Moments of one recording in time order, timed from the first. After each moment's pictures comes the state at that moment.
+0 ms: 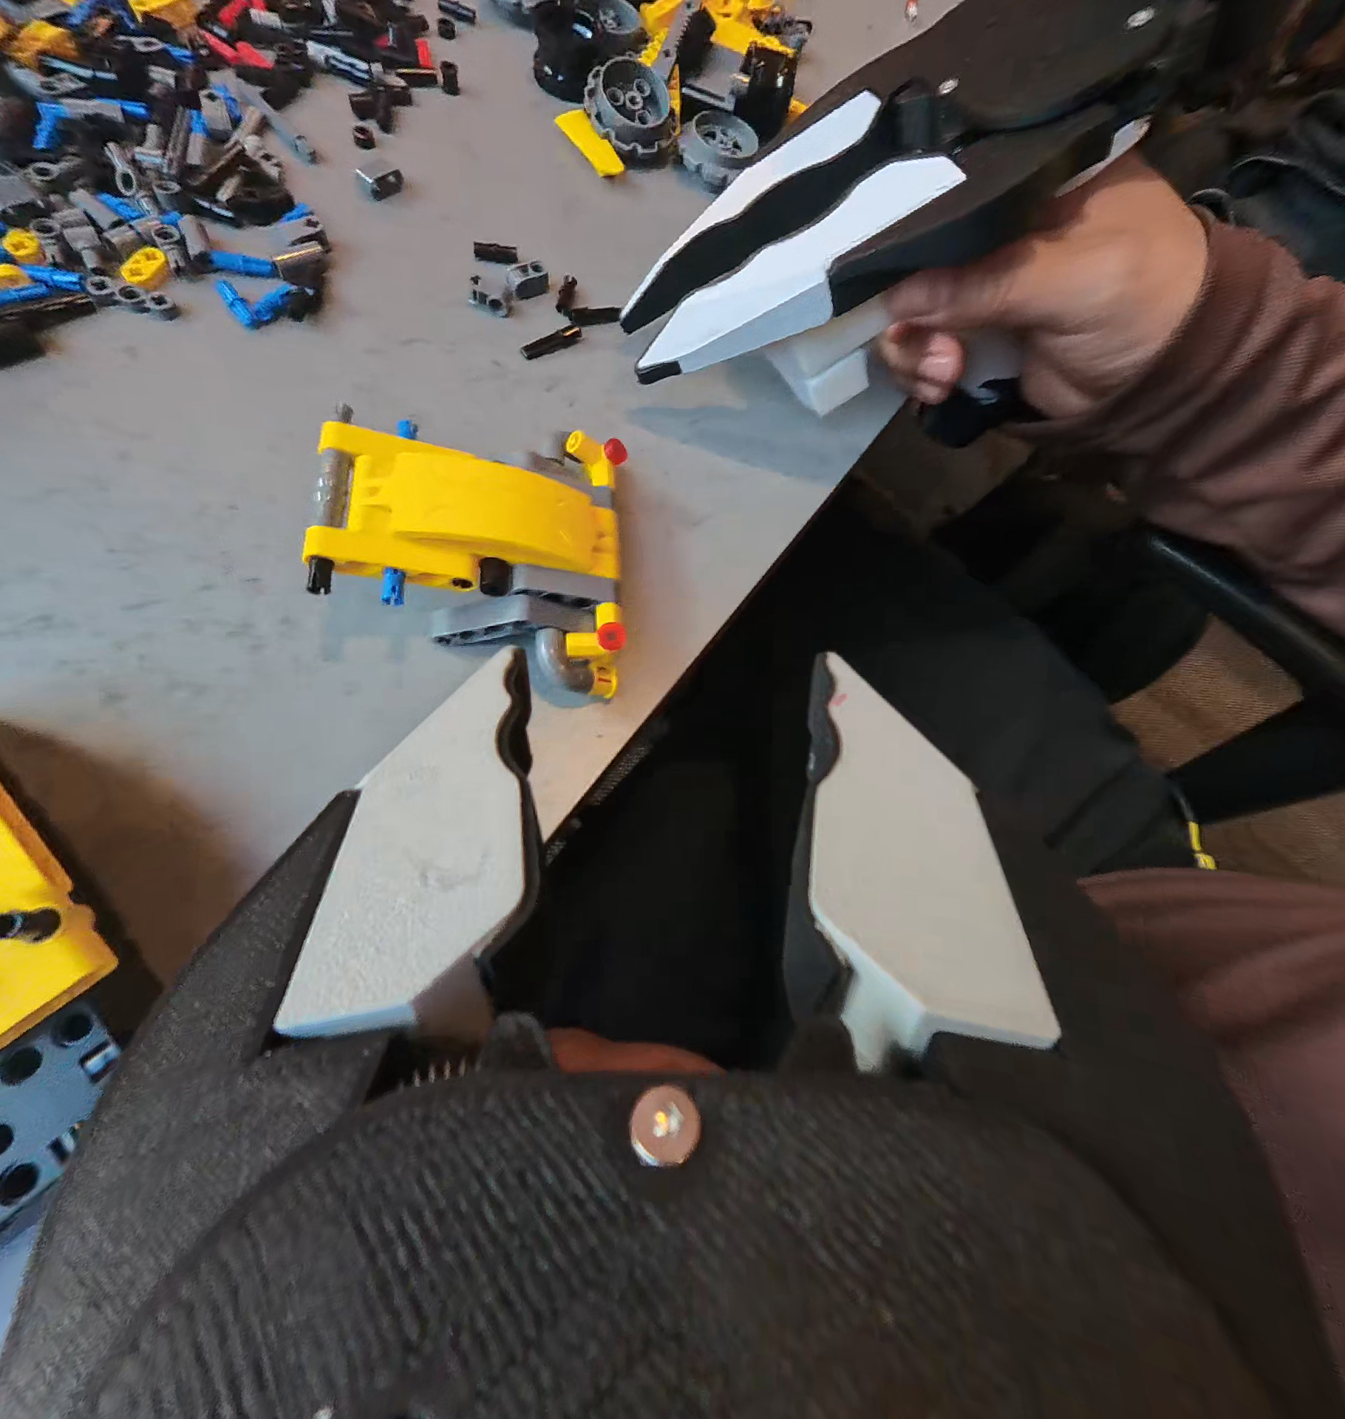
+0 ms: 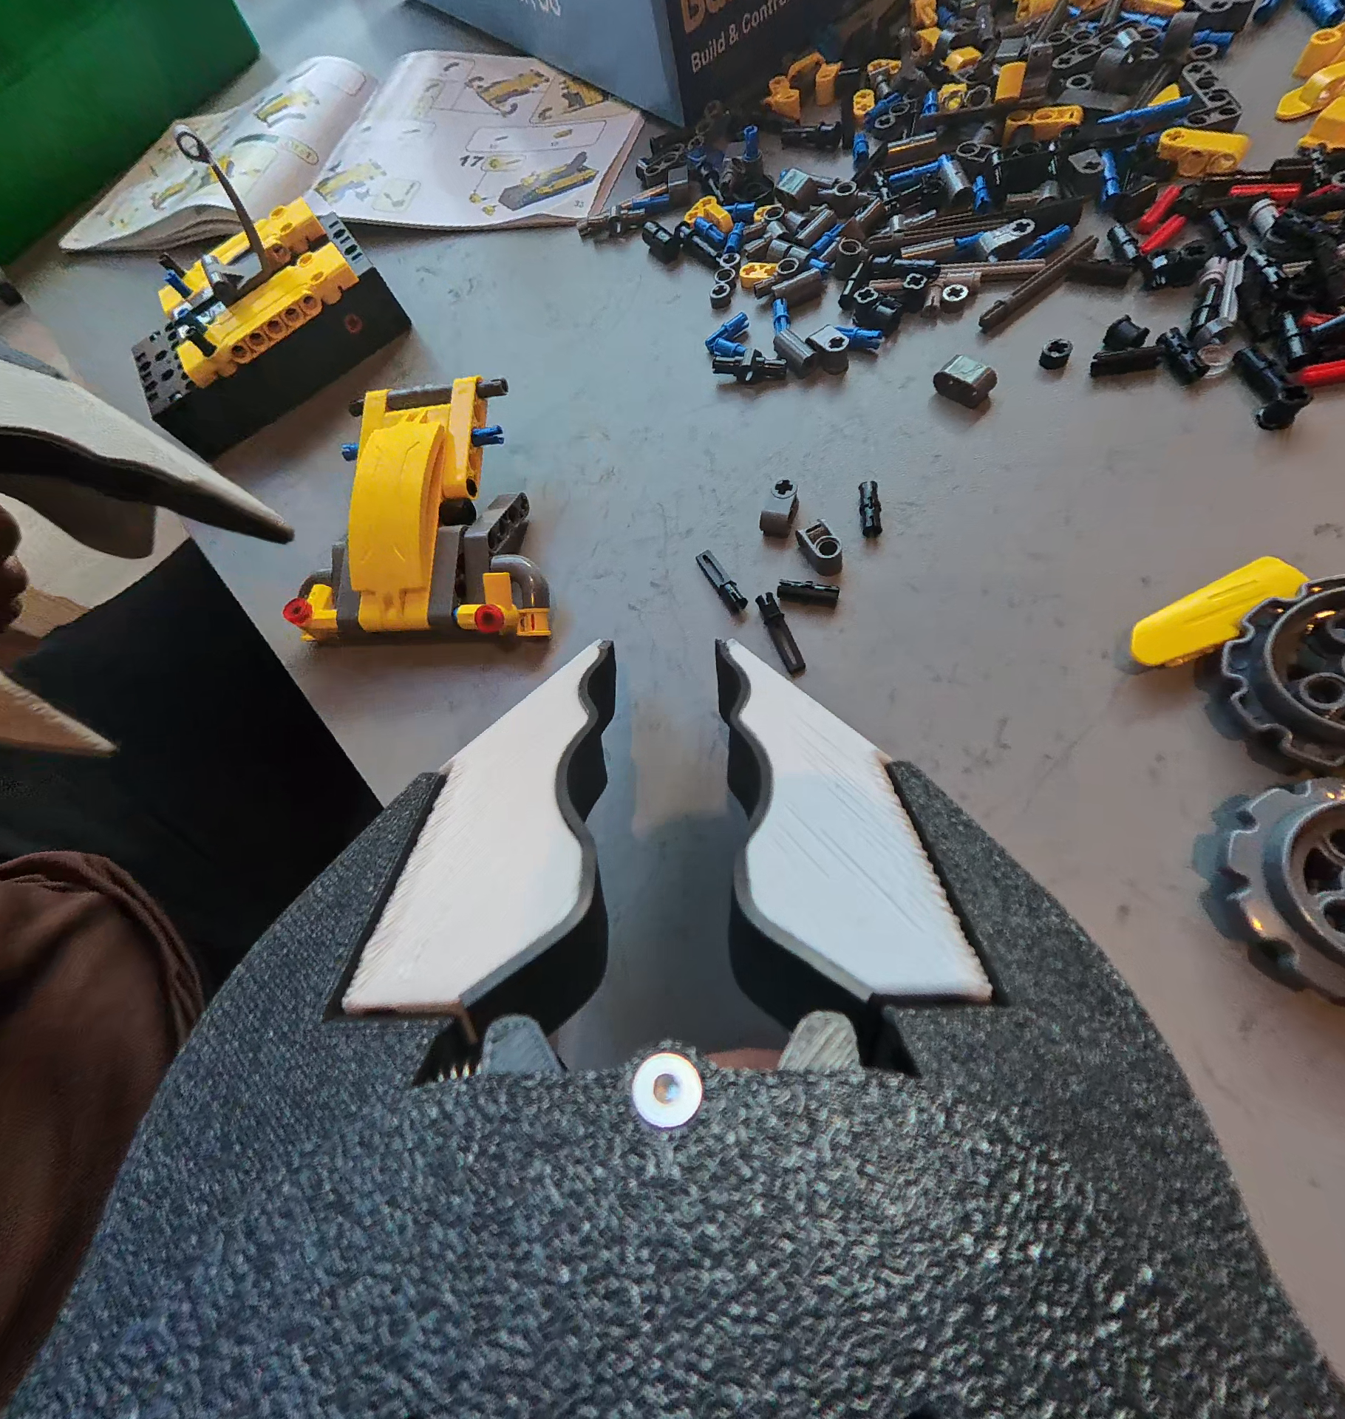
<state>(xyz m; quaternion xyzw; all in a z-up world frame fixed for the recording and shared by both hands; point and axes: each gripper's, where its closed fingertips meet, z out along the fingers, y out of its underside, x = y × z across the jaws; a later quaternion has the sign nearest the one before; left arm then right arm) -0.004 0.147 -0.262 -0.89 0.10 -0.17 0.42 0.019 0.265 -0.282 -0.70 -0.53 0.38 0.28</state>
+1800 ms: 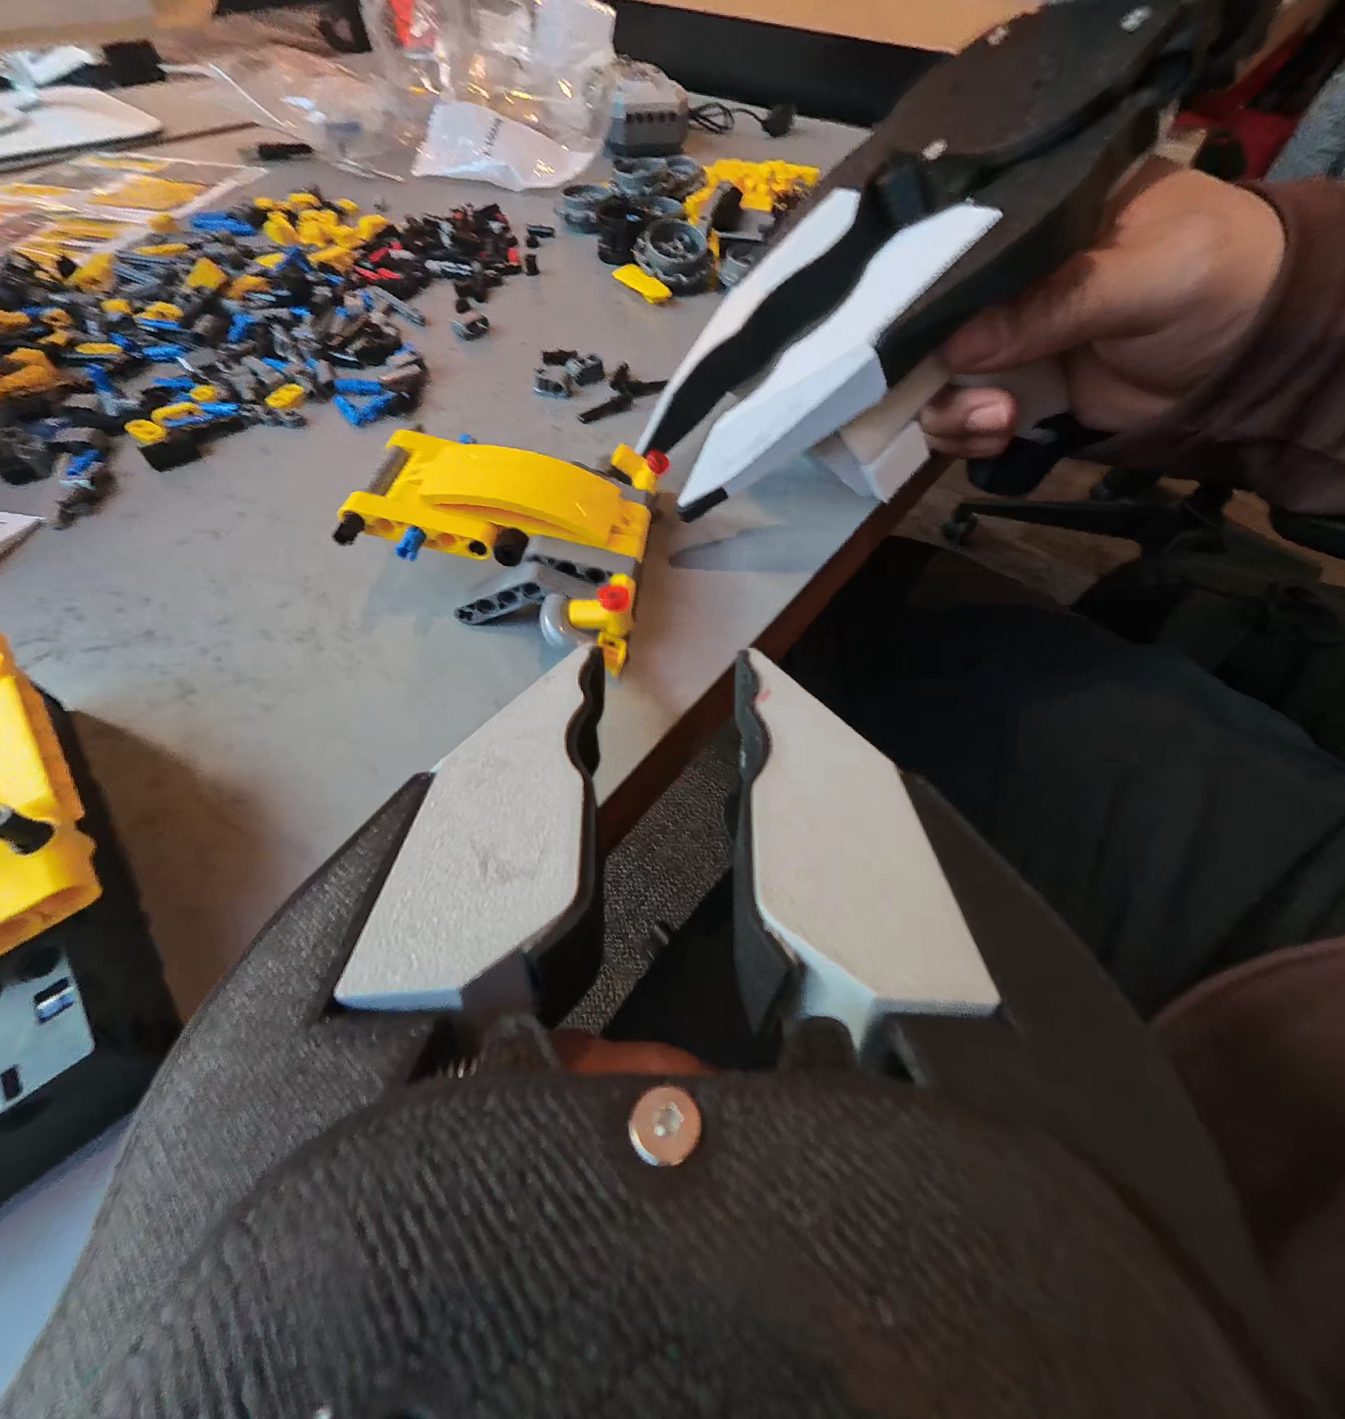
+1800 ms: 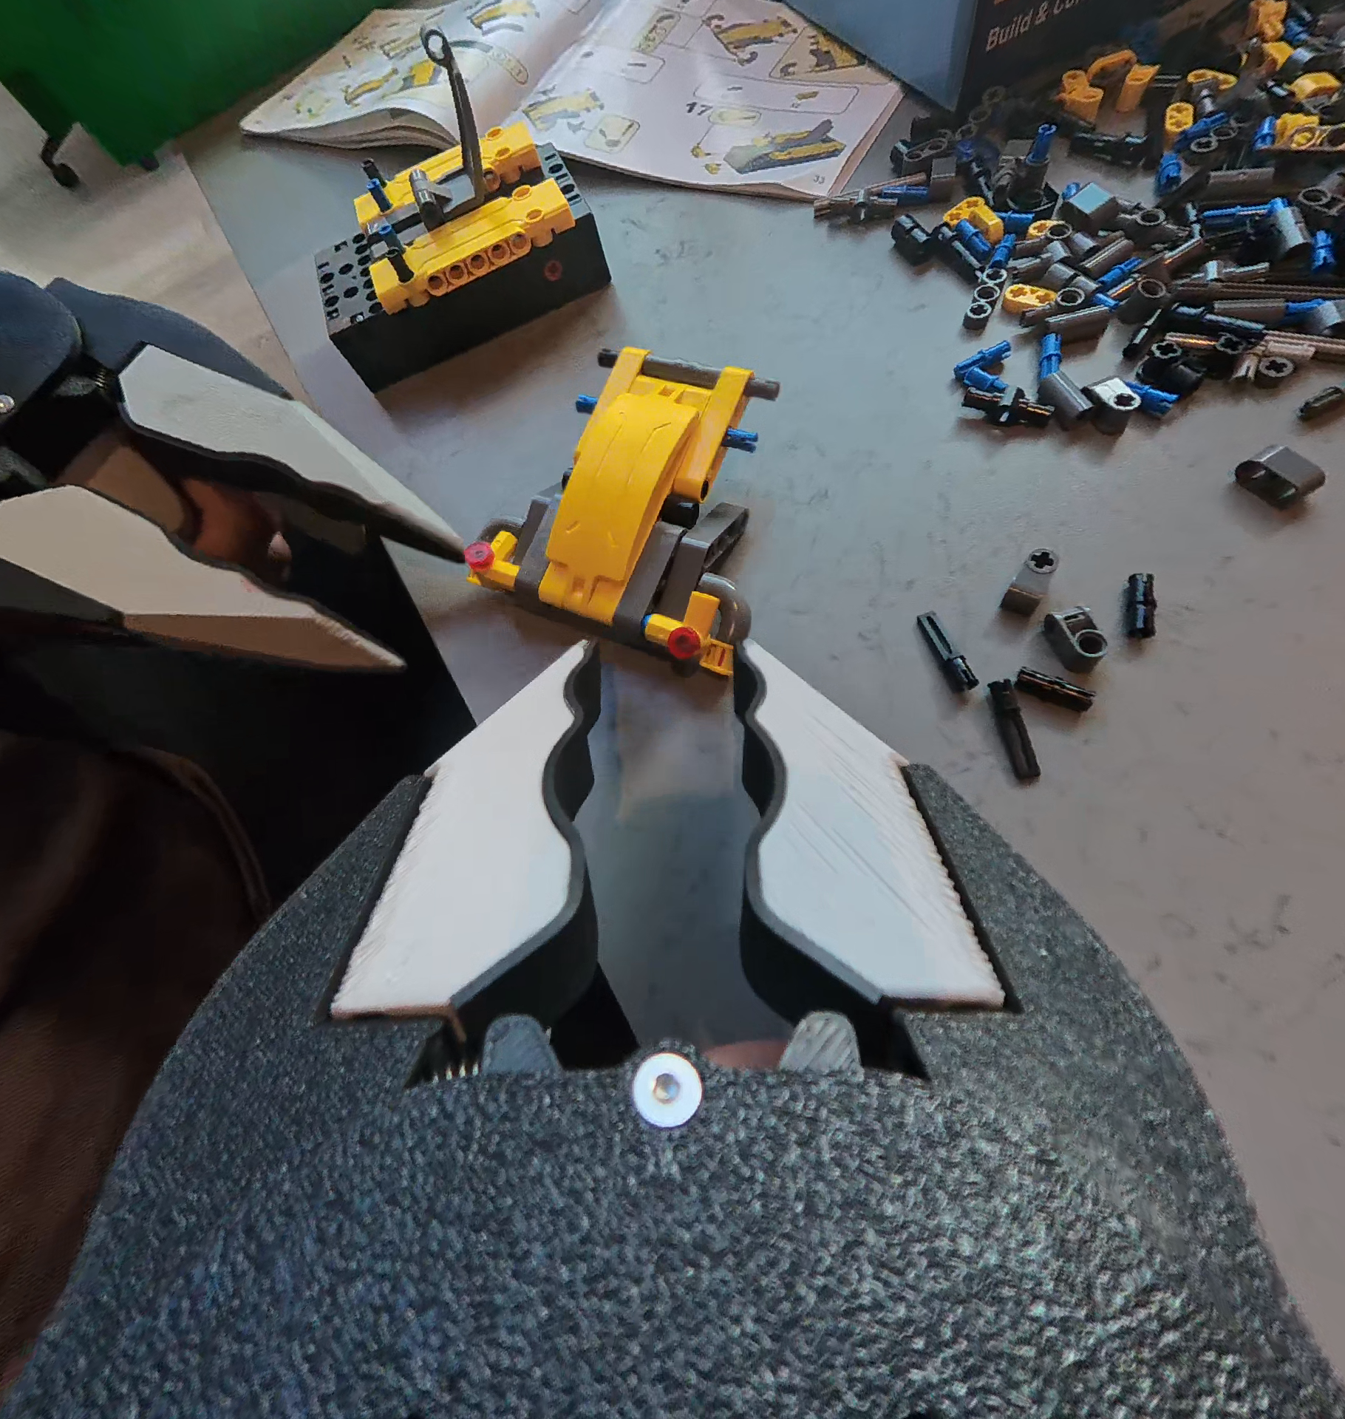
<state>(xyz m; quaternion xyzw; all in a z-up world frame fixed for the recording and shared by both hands) -0.013 0.148 -0.278 -0.82 0.12 -0.09 0.55 -0.002 0.211 -0.281 -0.64 -0.61 0.40 0.25</state>
